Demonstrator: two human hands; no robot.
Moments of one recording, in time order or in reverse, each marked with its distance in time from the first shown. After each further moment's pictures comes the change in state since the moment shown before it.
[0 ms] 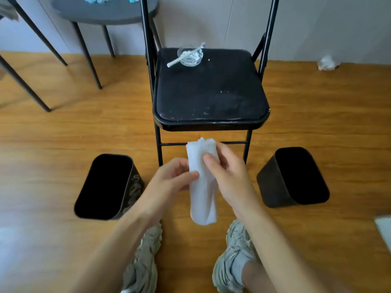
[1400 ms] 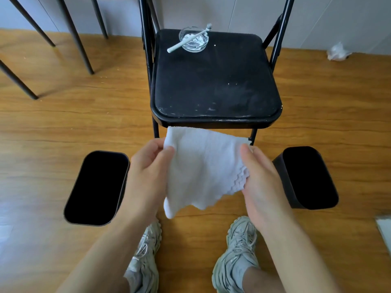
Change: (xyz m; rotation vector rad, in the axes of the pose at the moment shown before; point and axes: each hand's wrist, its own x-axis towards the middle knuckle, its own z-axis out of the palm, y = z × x) left_hand 0.029 0.022 -0.016 -0.037 0.416 0.074; right_hand 0.022 -0.007 -0.011 0.380 0.183 0.318
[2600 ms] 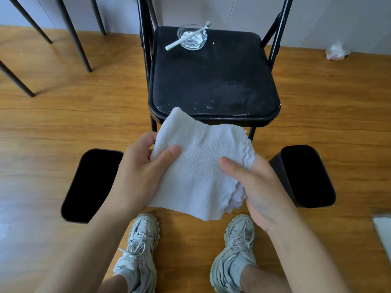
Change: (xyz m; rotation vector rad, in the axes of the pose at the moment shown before) left_hand 0.003 0.007 -0.018 0.114 -0.147 0.070; right_hand -0.006 -0.008 -0.009 -0.026 -0.246 -0.016
